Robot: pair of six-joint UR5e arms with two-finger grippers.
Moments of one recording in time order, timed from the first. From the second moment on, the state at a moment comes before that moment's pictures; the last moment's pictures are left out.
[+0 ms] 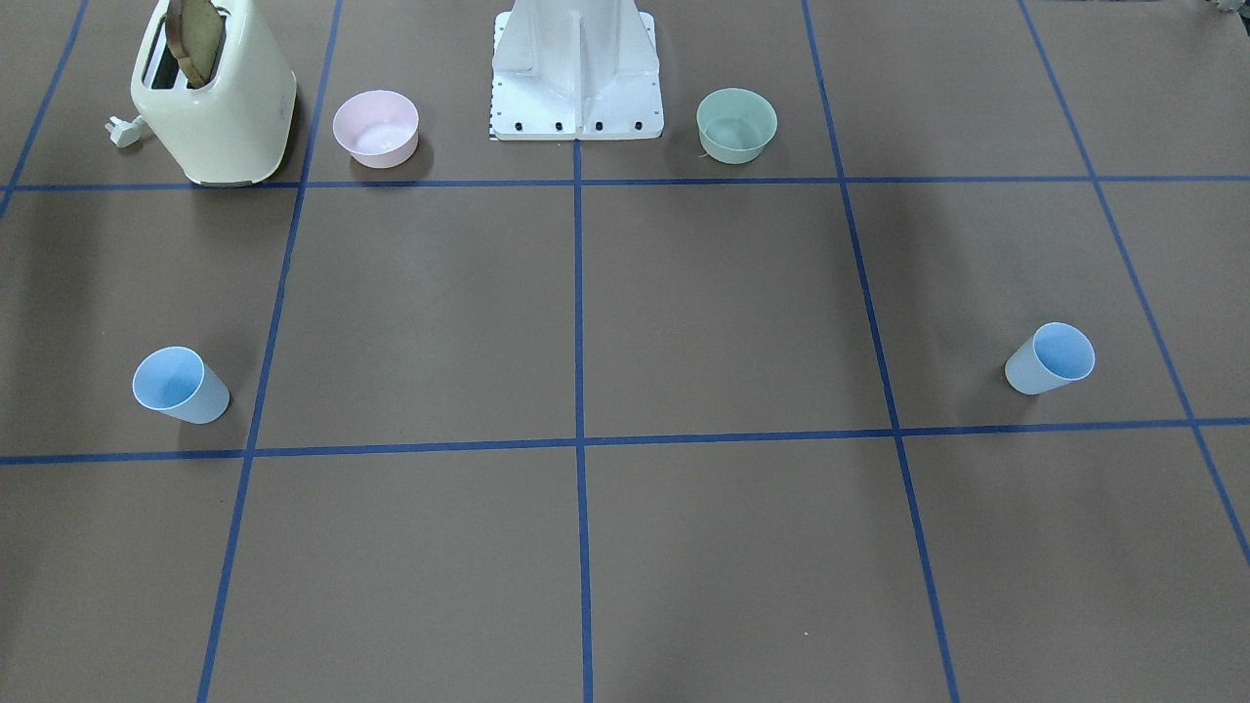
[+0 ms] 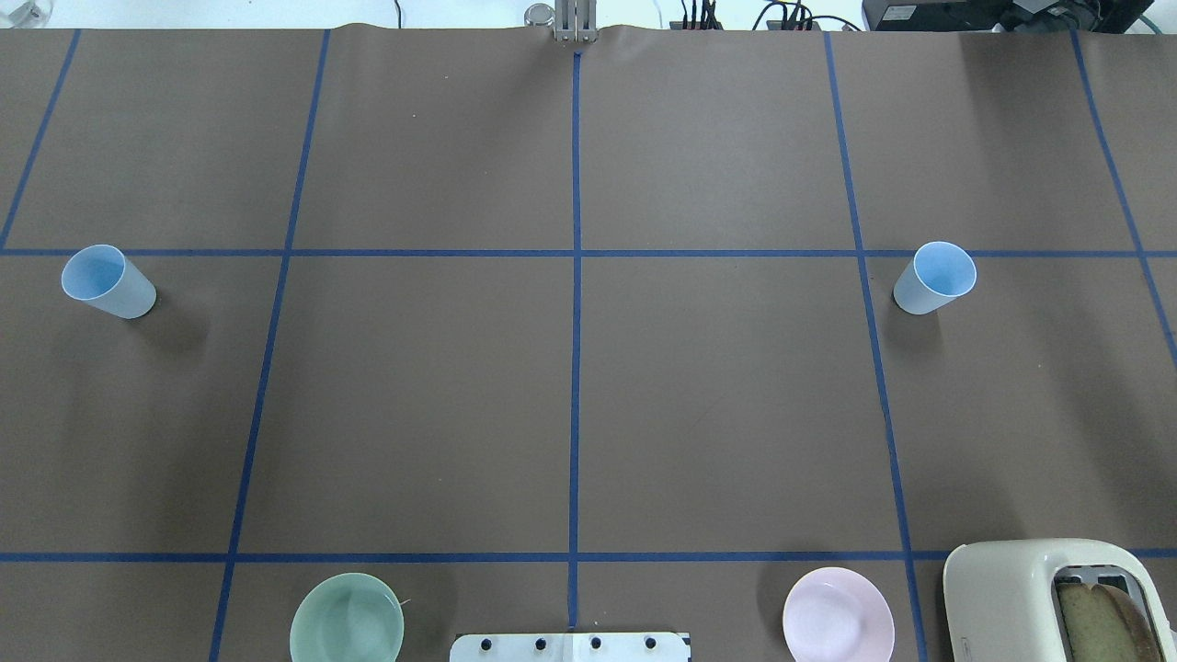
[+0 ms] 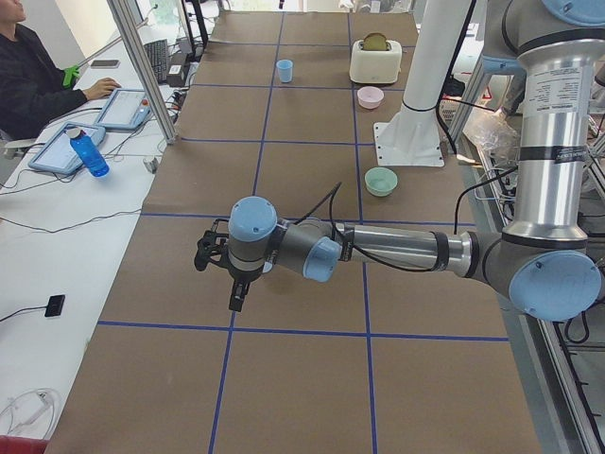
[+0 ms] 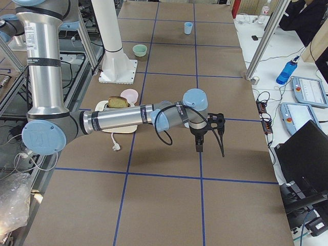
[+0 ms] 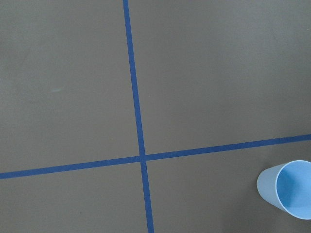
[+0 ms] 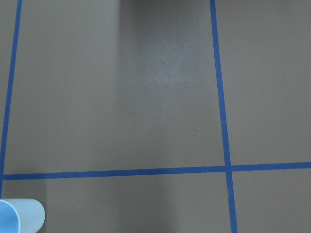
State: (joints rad) left arm -1.54 -1.55 -1.66 -1.87 -2.37 -0.16; right arm 1.48 -1.55 1.72 -1.34 2.33 0.40
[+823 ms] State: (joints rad) left arm -1.54 -1.56 -1.67 -1.86 -2.37 -0.17; right arm 1.48 -1.54 1.74 -1.34 2.32 0.41
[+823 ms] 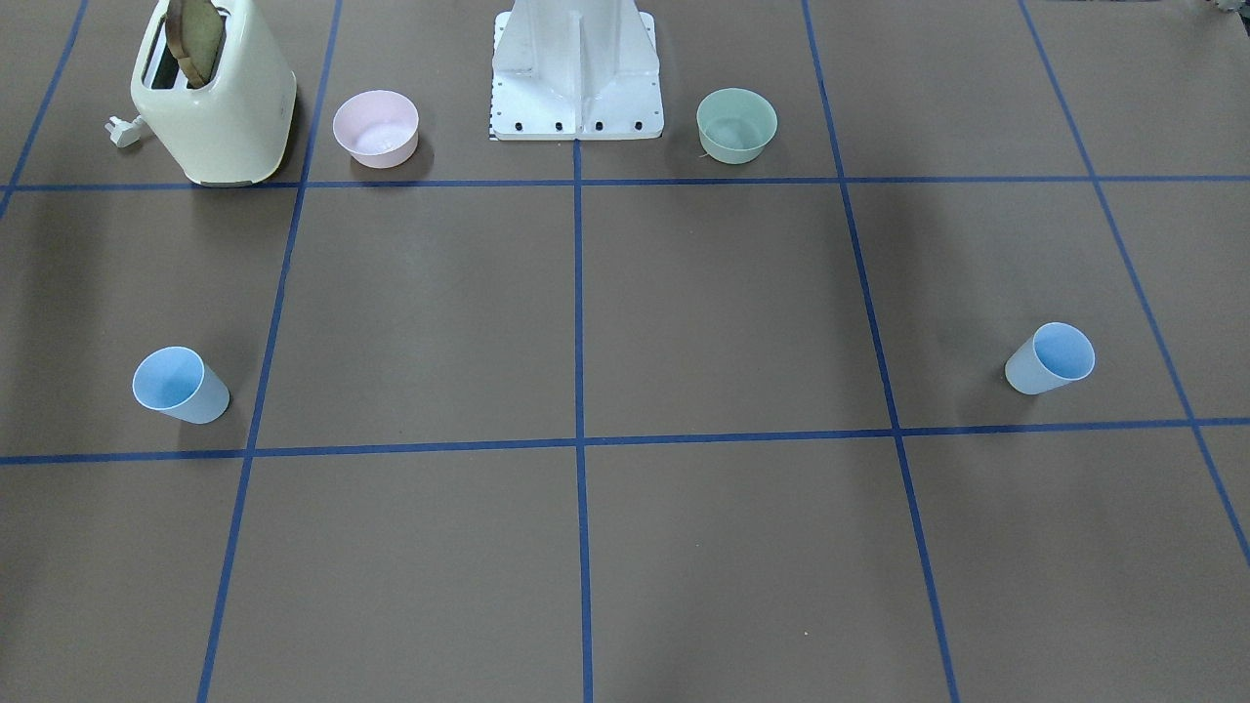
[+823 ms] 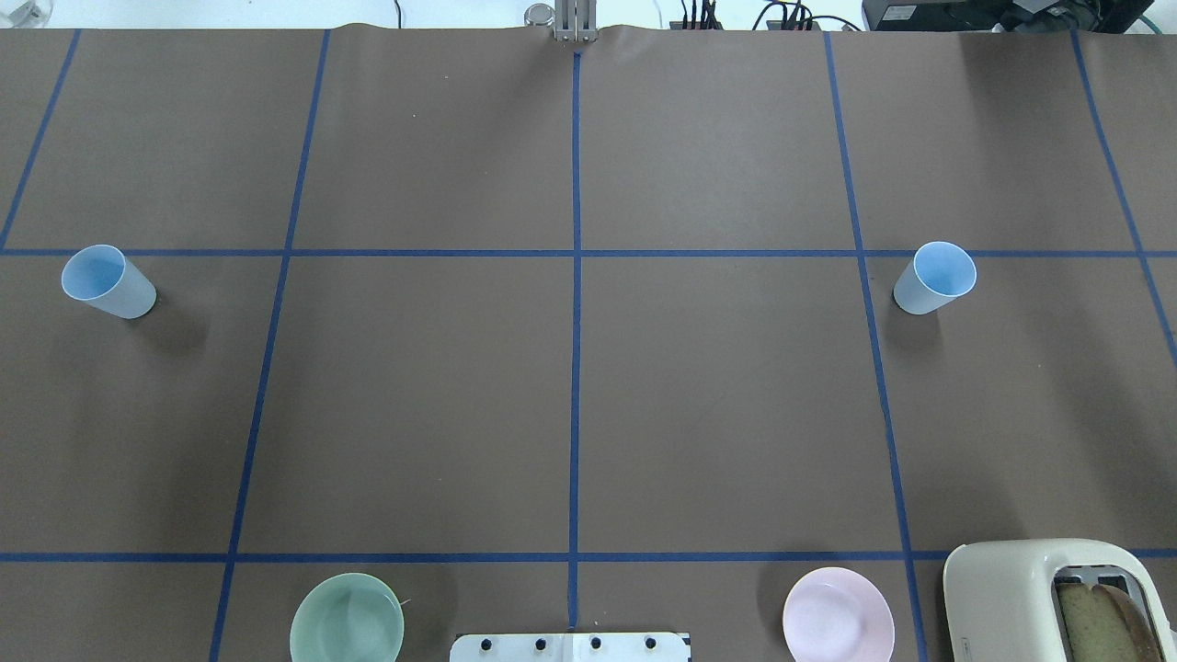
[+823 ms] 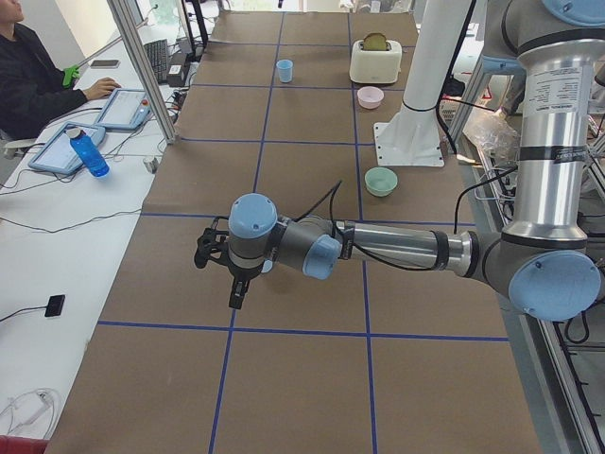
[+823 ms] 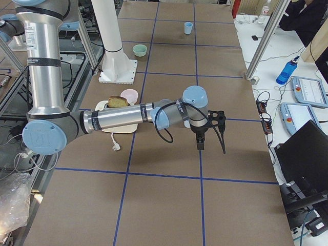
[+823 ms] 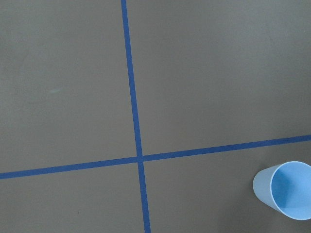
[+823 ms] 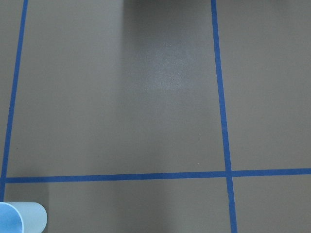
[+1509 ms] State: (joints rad) left arm -1.42 -1.68 -1.61 -1.85 -2.36 -0.30; right arm 1.35 -1.50 1.75 -1.32 2.32 0.47
